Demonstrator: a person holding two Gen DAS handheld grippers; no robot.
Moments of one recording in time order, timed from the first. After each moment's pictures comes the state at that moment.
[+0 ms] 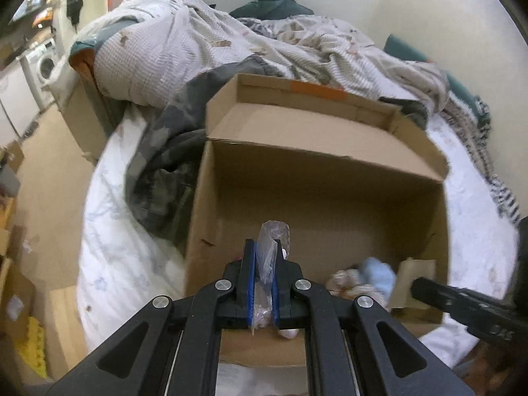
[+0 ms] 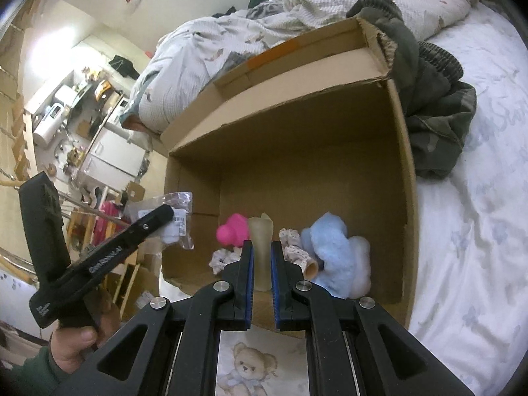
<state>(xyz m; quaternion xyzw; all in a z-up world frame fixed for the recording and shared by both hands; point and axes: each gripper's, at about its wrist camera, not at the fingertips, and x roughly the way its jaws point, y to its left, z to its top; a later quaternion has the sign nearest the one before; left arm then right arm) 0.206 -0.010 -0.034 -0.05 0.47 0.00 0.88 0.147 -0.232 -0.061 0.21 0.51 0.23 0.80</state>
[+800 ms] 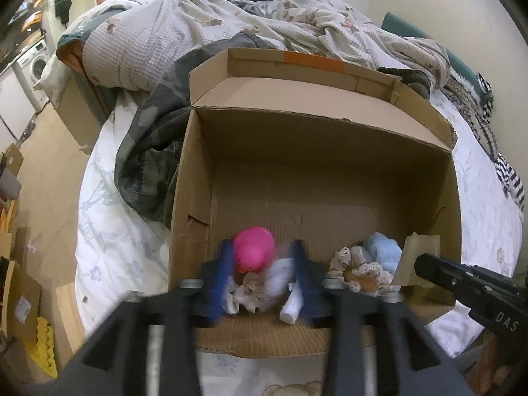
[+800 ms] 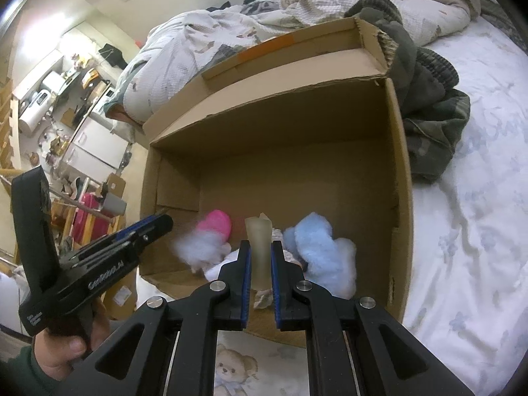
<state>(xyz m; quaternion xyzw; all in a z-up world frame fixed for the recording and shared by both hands) 0.205 -0.025 -0.052 -0.03 0.51 0.00 0.86 0.148 -0.228 -0.067 0.17 0.52 0.20 0.81</state>
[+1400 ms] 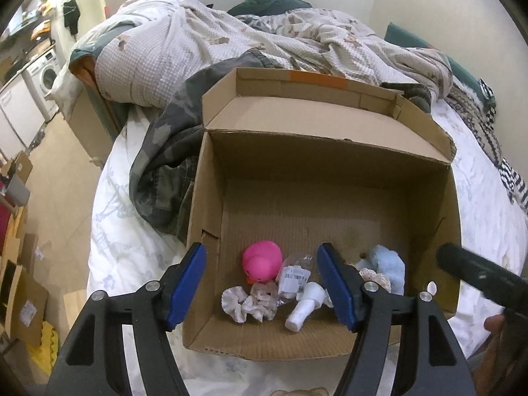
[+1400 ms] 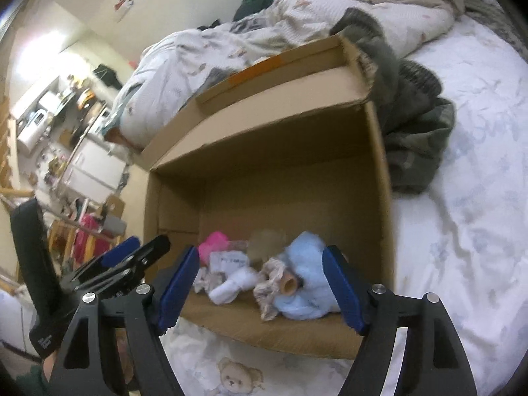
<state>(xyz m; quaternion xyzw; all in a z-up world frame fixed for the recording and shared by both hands) 0.200 -0.021 -0.037 -0.02 0.48 0.02 0.88 0.145 -0.244 -0.051 0.20 0.49 0.17 0.83</state>
